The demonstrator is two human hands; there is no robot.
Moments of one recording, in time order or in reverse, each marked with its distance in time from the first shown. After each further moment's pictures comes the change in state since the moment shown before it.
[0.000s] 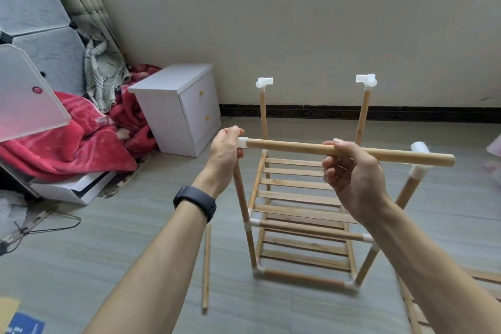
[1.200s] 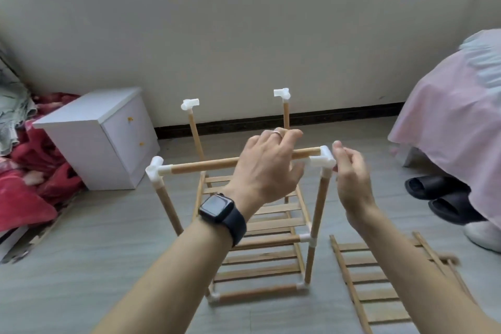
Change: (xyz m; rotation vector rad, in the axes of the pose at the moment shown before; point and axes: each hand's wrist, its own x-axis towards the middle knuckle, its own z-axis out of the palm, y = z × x) left_hand -0.082 0.052 0.163 1.088 -0.463 0.947; right_hand -0.014 -0.052 -0.102 -0.629 0.448 -0.240
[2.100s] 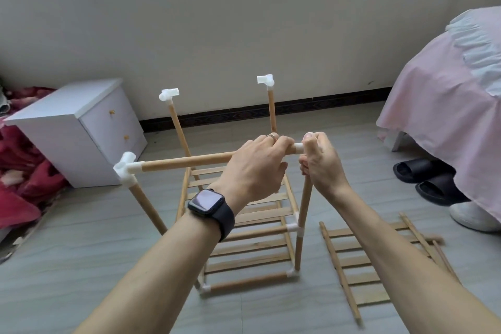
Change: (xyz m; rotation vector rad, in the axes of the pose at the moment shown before) left_hand 0.006 0.002 0.034 -0.004 -0.071 0.078; right_hand 0.030 0.020 0.007 -0.085 -0.143 -0.174
